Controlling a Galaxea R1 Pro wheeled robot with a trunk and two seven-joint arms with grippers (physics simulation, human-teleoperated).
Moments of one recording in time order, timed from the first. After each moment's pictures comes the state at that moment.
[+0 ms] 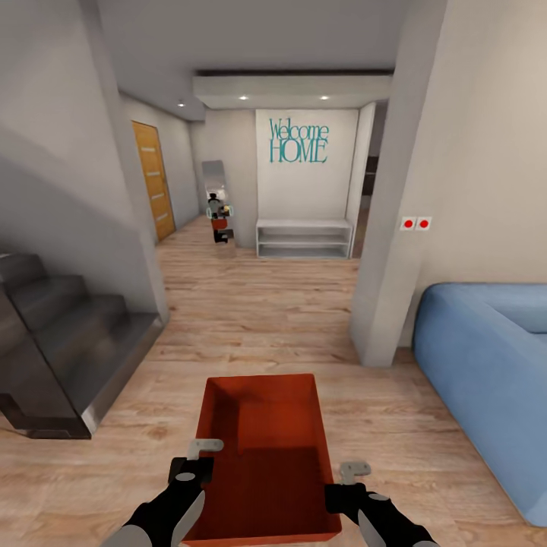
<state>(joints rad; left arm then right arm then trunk) -0.54 -0.07 -0.28 -0.36 0.19 0.07 0.35 -0.52 0.07 0.00 -0.27 0.00 0.08 0.14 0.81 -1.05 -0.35</state>
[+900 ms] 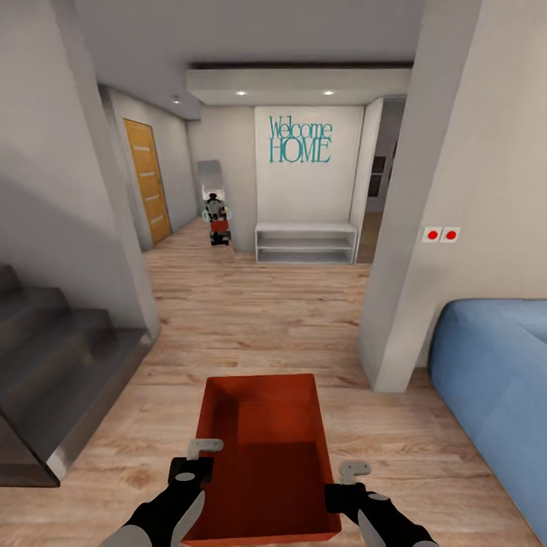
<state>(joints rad) -0.54 -0.07 -0.28 -0.36 0.19 0.07 0.35 -0.52 0.07 0.00 -0.27 0.00 0.08 0.14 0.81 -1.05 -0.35</state>
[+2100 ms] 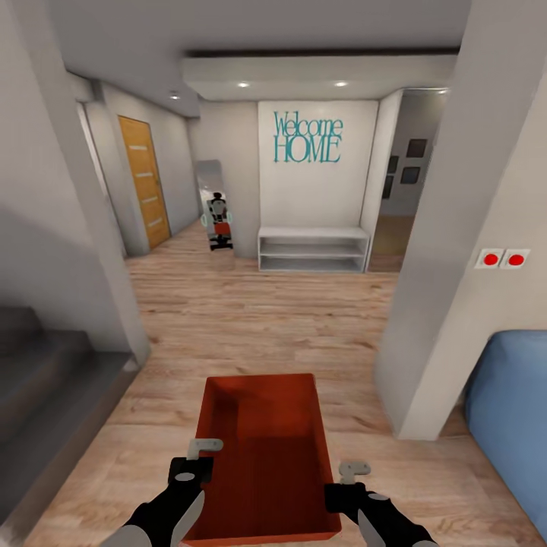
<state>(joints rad) -0.54 -0.07 -0.28 -0.36 0.20 0.07 0.35 -0.52 0.07 -0.01 -0.27 0.00 0.08 0.14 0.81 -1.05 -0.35</state>
